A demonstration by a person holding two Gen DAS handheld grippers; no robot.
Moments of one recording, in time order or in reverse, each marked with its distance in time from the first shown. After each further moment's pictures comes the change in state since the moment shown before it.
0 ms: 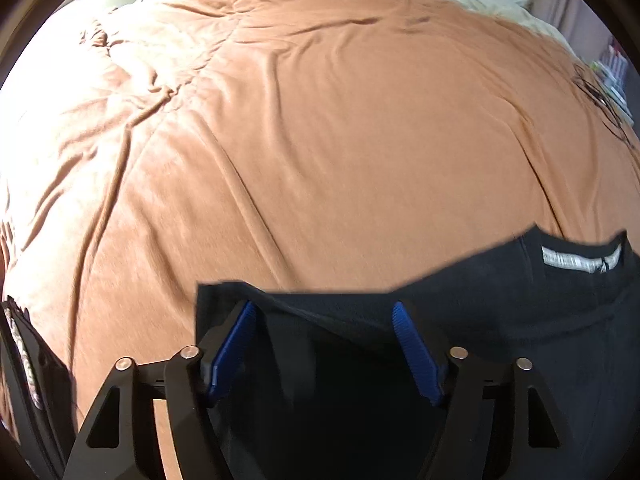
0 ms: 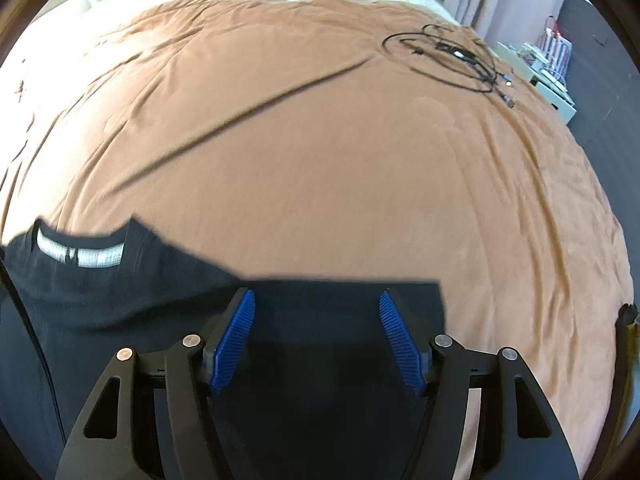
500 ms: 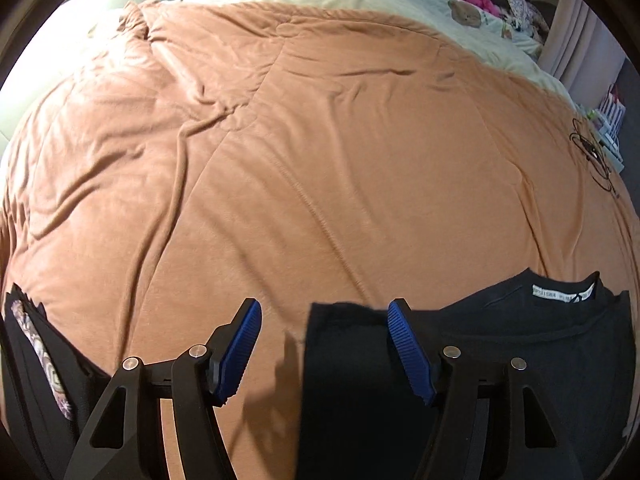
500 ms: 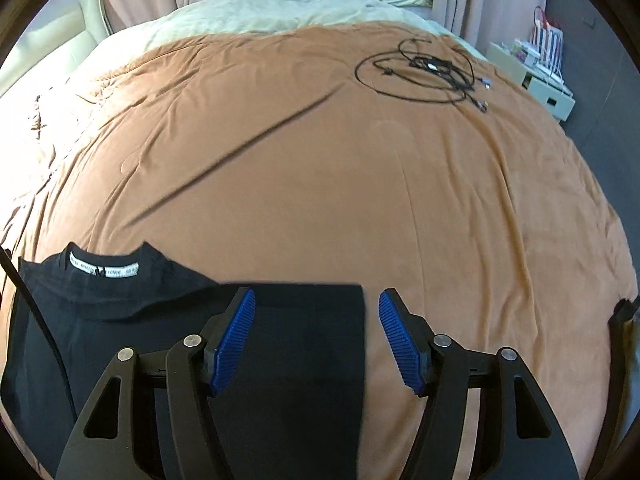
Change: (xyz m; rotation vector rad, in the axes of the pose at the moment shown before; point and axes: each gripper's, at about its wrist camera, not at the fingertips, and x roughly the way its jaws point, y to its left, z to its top) left arm -0.042 0.077 -0.002 -0.094 -0.084 -0.079; right arm -0.030 -0.065 -0.029 0.050 -0.033 0.121
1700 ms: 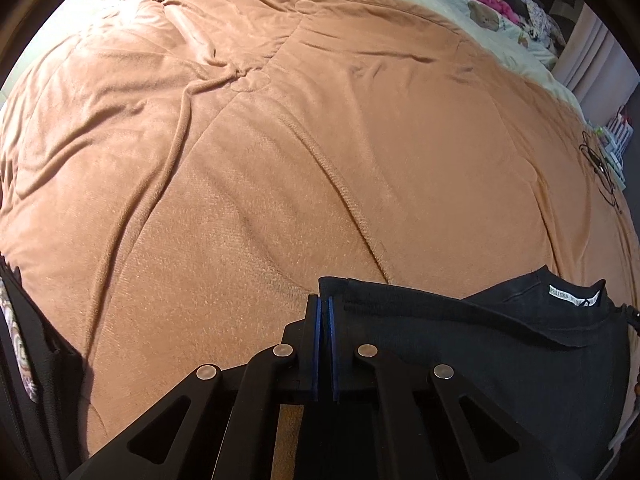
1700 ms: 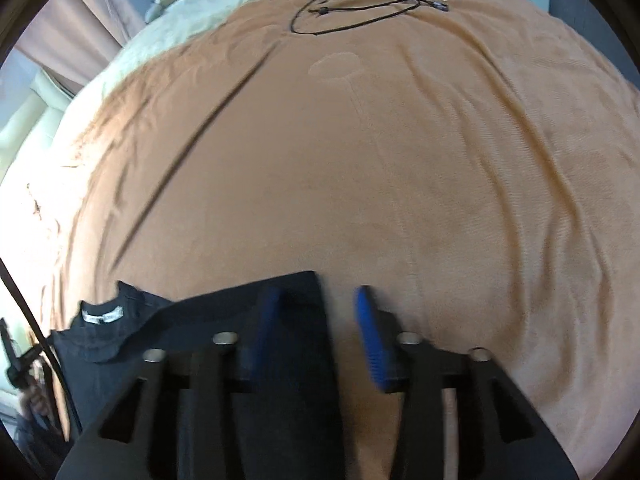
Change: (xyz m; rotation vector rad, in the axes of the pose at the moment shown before) left arm 0.015 0.013 -0.030 -0.082 0.035 -0.031; right arm 0.048 -0.066 0.003 0.315 0.077 0.177
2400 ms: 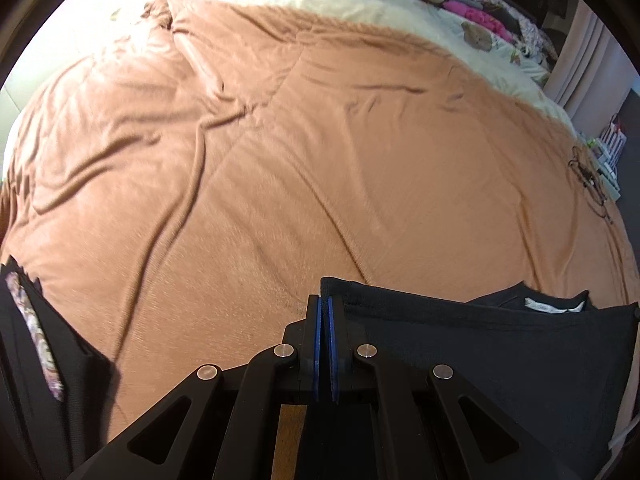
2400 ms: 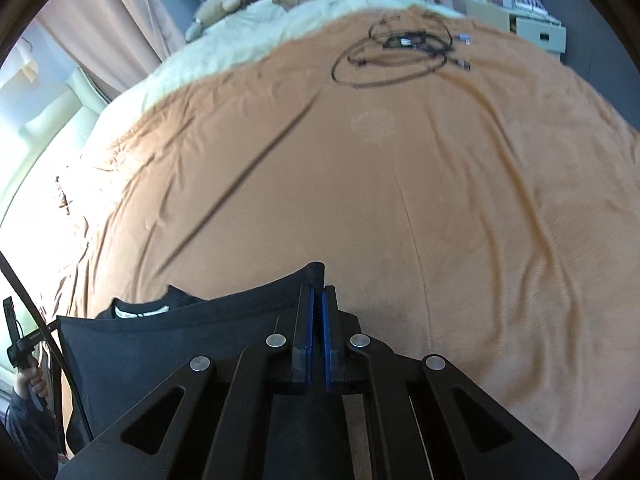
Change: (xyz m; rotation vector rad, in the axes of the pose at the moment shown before) left arm -0.046 -0.001 0.005 0.011 -0.097 0.000; right arm -0.066 0.019 -0.019 -0.103 -0.150 0.020
